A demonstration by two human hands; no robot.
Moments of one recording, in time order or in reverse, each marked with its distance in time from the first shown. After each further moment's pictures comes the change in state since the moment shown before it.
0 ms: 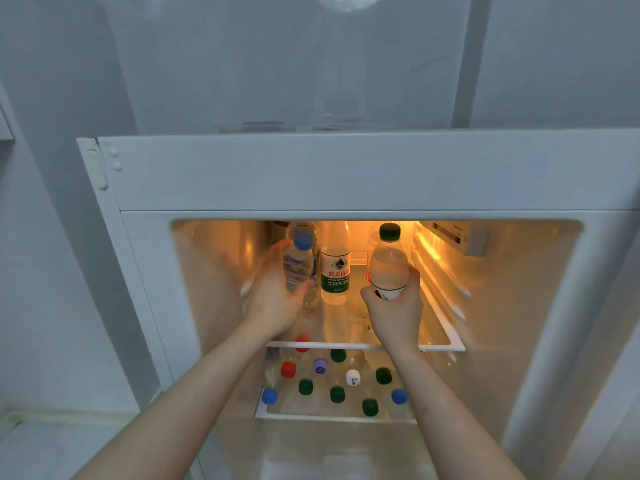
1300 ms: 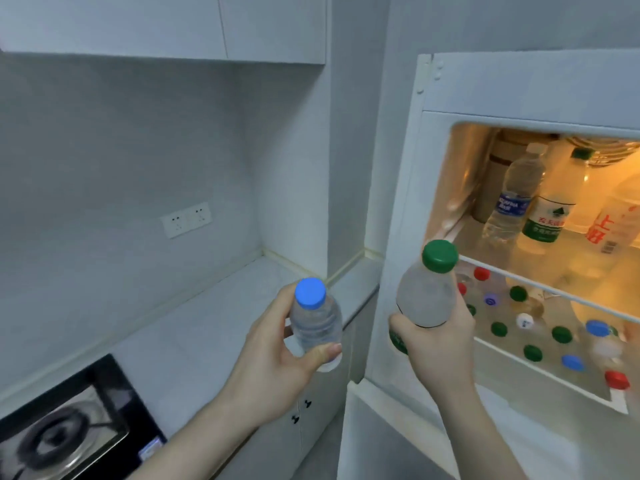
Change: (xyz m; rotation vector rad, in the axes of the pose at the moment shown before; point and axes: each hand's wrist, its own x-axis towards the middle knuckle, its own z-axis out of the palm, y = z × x) left_hand -0.374 0.058 -0.238 -0.035 0.212 -0.317; right_hand -0.289 -0.142 -0.021 0.431 -0.723 0.001
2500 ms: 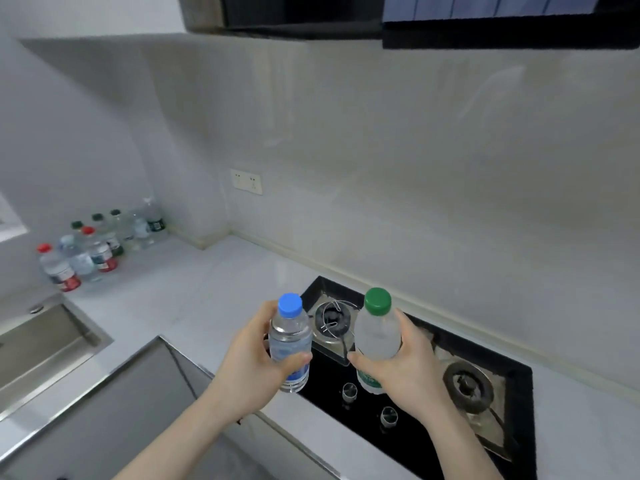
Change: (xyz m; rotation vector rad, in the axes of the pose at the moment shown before) left_hand -0.439 -0.004 -0.358 0.512 1.159 -0.821; right_hand -0.355 -0.115 0.486 0.296 -1.685 -0.083
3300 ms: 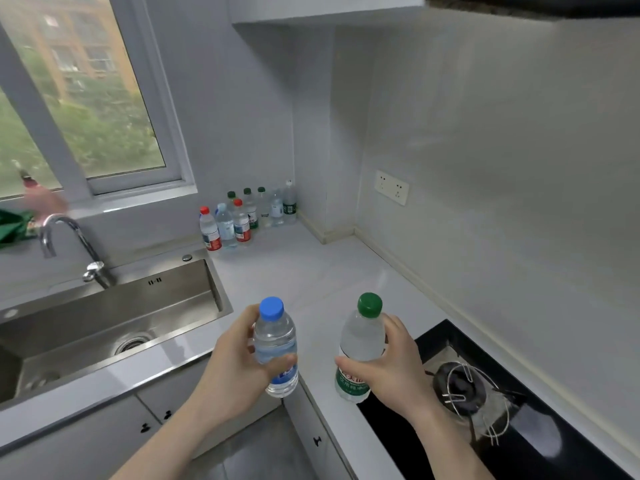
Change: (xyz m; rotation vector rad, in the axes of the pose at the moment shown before) left_hand 0.002 -0.121 -0.174 0.119 0.436 -0.292; right_hand 0.150 -0.022 0.244 0.004 -0.435 -0.154
